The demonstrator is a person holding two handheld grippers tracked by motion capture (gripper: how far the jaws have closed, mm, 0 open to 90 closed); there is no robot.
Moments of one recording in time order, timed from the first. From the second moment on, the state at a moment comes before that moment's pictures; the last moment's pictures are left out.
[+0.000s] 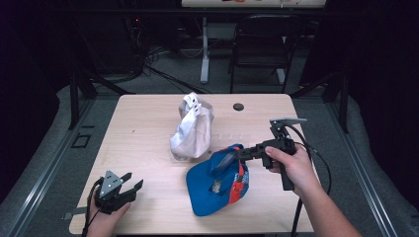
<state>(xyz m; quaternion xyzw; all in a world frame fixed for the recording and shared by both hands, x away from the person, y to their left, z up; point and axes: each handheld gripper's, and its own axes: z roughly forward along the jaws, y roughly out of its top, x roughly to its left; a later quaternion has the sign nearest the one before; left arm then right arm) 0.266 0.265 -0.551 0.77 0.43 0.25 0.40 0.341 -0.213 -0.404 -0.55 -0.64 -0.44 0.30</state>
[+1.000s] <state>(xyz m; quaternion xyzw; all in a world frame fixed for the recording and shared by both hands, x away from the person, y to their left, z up) 0.265 0.266 -0.549 0.77 0.43 0.25 0.40 0.361 -0.251 -0.332 -0.57 -0.59 -0.50 0.26</state>
